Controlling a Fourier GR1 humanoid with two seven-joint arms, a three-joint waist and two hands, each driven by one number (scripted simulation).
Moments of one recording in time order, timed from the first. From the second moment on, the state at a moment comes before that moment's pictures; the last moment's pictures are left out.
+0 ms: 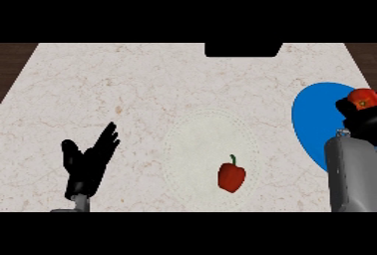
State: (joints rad) left arm 0.03 0.10 -0.06 -1.47 0.10 0.04 0.24; right arm -0.49 -0.13 -0.48 -1.10 1.79 -0.96 1.07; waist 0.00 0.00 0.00
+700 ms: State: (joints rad) left arm 0.01 0.08 -0.07 -1.44 0.09 0.05 0.23; right arm -0.46 -0.31 -0.54 -0.81 1.16 -0.98 0.86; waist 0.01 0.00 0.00
